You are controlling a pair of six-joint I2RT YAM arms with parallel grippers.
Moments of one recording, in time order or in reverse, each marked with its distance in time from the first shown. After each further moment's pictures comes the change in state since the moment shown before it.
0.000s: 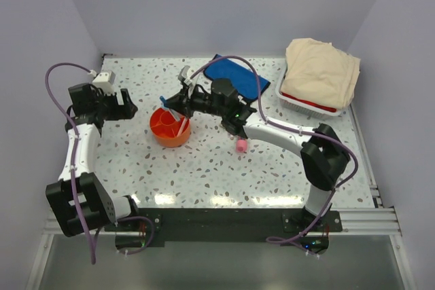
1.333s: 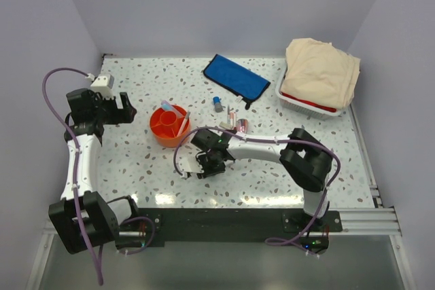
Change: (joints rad) left arm 0.000 -0.127 -0.050 -0.016 -0.024 0.000; right arm 0.188 0.116 -0.117 -1.038 0.179 -0.912
